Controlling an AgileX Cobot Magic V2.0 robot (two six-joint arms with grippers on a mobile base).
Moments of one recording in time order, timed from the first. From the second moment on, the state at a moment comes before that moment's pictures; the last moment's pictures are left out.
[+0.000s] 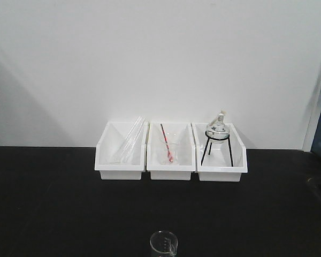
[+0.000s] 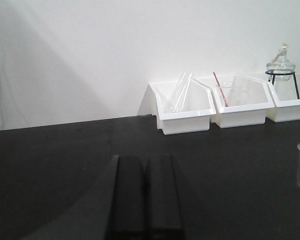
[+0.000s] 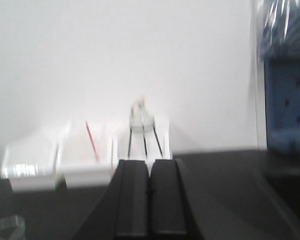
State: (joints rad) left arm -0.13 -0.01 0.03 -0.03 0.01 0.09; right arm 0.06 -0.01 0.03 0.09 -0.15 -0.02
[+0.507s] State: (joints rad) left arm -0.13 -0.01 0.03 -0.03 0.01 0.09; right arm 0.06 0.01 -0.06 0.10 -0.22 0.14
